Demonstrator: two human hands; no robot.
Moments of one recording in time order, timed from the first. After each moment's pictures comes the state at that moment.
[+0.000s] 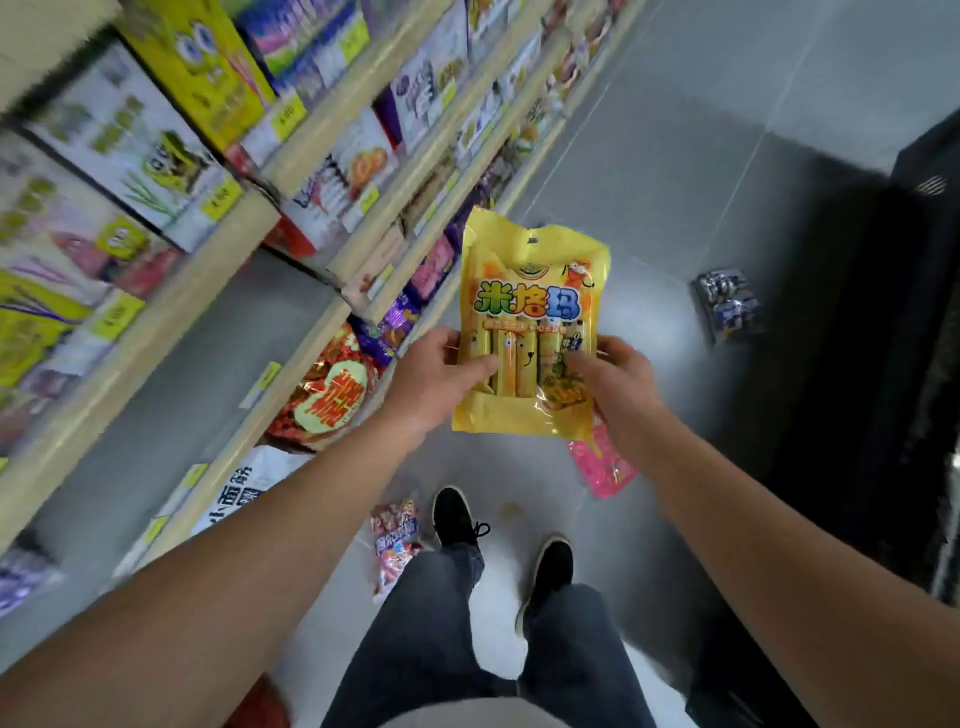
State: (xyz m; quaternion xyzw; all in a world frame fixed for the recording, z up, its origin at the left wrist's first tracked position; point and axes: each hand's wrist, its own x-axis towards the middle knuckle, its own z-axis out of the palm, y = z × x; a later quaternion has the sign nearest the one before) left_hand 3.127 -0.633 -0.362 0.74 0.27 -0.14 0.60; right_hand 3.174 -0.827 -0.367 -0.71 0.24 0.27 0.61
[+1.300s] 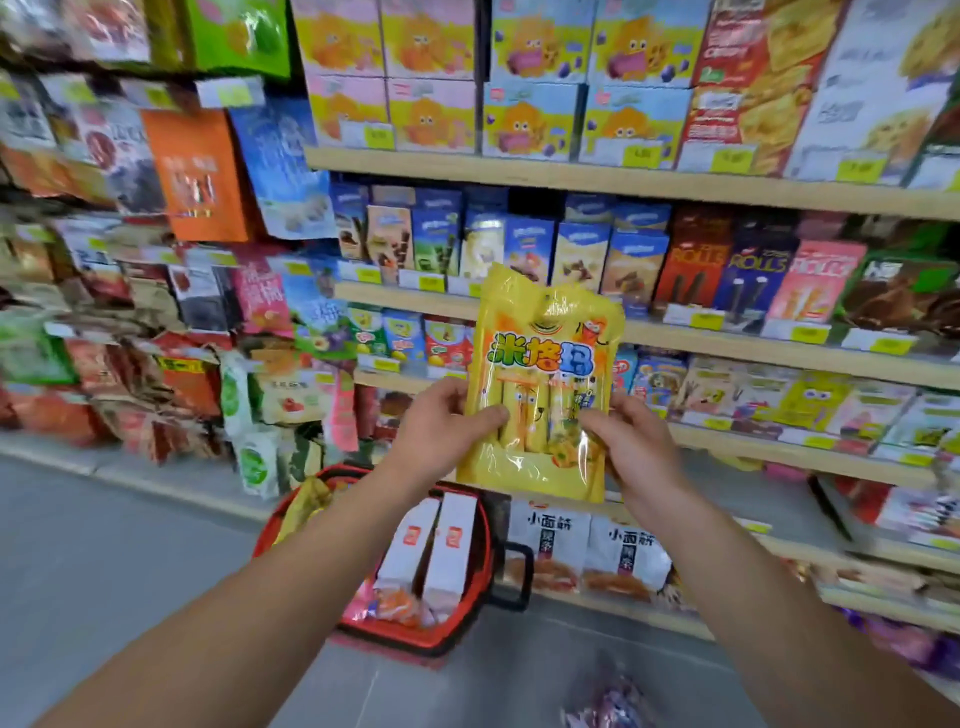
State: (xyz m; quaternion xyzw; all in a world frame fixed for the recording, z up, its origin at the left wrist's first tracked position) left_hand 2.415 -0.618 -0.112 0.59 0.51 0.44 0.43; right_hand 2.625 -0.639 -0.119 -0.58 -0.43 0.45 0.52
